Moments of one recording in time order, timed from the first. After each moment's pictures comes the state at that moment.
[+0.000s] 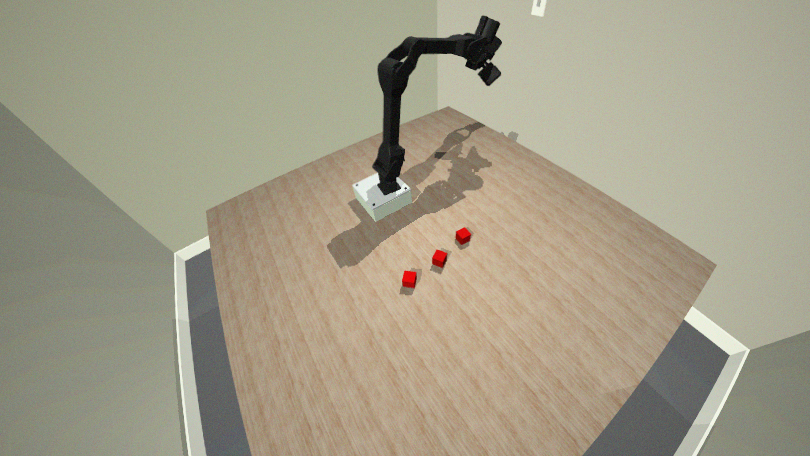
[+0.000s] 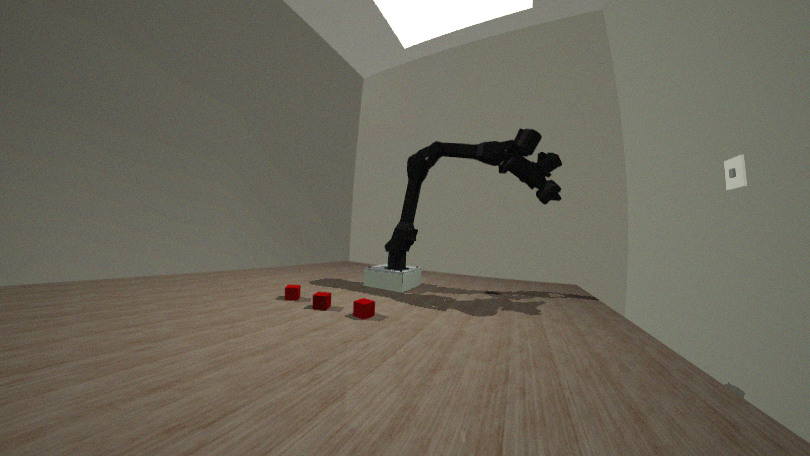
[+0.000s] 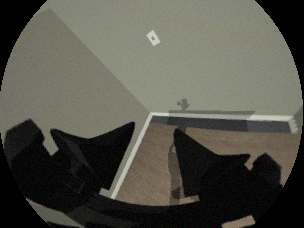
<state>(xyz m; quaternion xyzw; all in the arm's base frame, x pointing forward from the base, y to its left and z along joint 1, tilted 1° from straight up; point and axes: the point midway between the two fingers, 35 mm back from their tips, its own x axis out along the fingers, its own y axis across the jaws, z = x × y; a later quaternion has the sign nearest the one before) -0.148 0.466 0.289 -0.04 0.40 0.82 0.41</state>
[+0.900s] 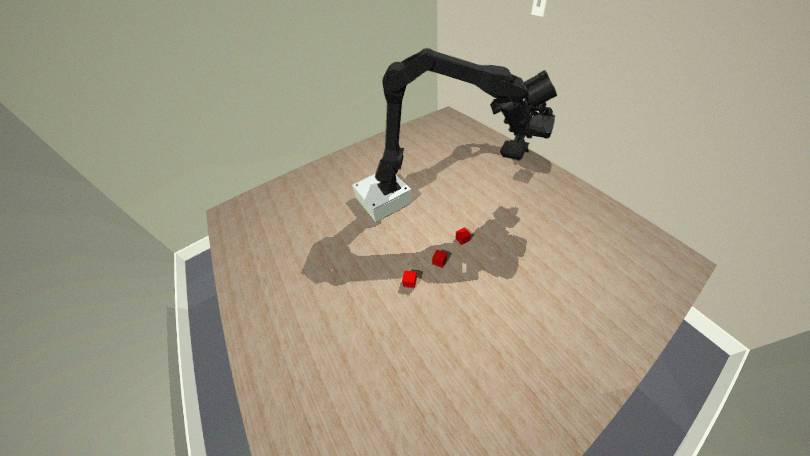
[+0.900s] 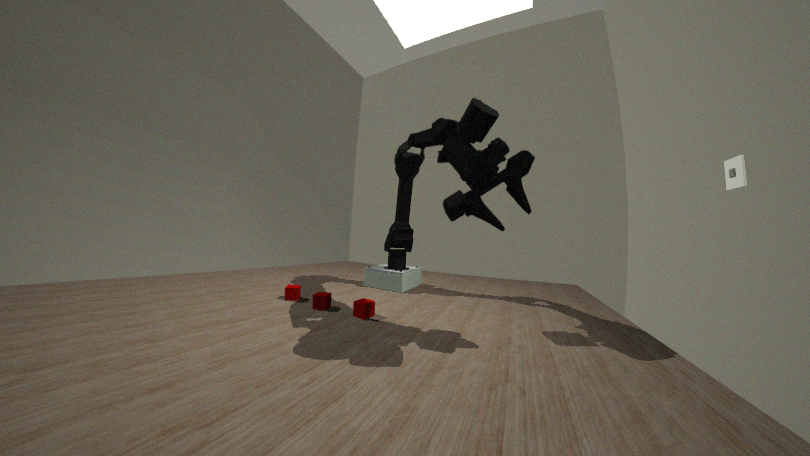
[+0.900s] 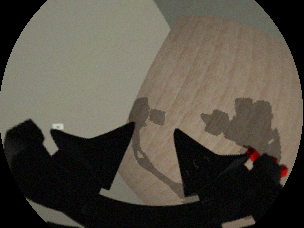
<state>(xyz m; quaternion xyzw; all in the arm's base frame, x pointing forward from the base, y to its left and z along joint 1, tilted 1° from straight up) 0.210 0.380 0.183 0.11 0.60 0.35 0.71</state>
